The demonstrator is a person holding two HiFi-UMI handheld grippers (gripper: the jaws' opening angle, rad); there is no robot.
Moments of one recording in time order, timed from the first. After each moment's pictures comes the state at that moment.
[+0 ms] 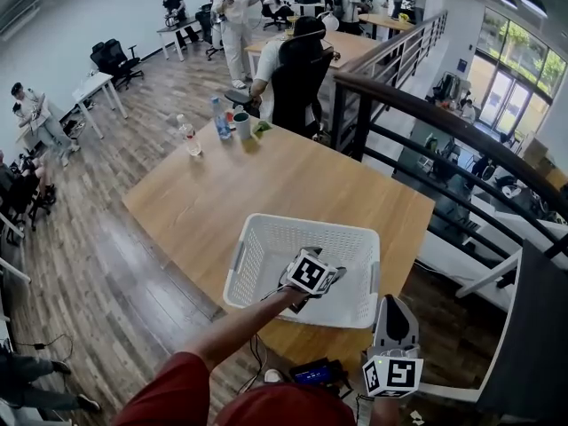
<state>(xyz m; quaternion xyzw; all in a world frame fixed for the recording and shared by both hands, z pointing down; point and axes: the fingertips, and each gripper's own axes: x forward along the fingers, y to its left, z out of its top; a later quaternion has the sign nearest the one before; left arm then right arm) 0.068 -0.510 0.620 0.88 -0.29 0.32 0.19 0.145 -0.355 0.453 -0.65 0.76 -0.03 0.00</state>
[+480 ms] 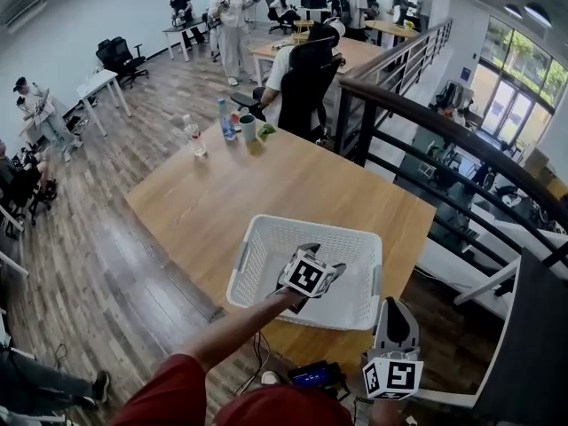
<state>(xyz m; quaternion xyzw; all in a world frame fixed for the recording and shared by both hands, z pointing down) 0.055 -0.516 0.587 0.88 -0.33 0.29 0.17 0.141 -0.353 0.446 -0.65 0.76 -0.02 0.00</state>
